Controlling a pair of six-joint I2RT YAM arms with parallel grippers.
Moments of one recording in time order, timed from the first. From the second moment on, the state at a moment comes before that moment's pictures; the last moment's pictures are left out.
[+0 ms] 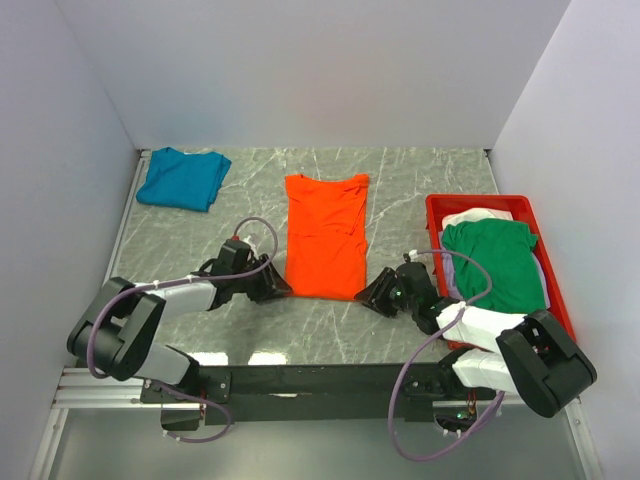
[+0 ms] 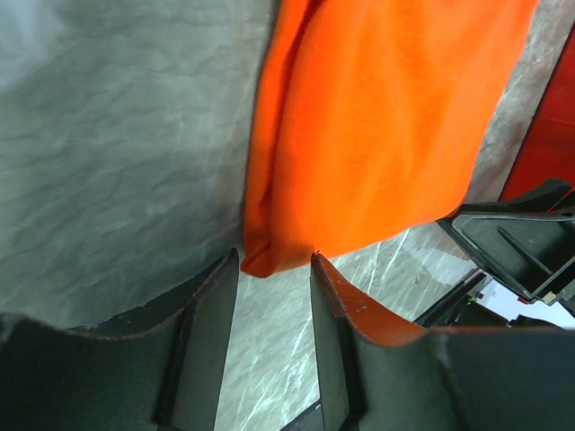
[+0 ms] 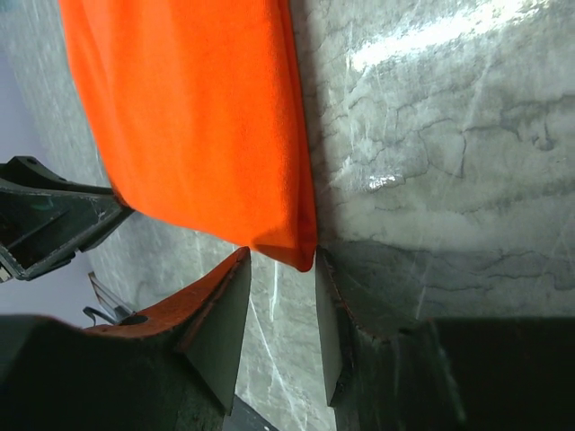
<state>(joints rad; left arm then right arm) -0.46 1.41 0.47 0.13 0.35 -0.89 0.52 1.20 0.23 0.26 -0.16 1.09</state>
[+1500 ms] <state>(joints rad) -0.71 0.67 0.31 -0.23 0.21 -1.04 0.55 0.45 0.26 -0.41 -0.24 0.91</state>
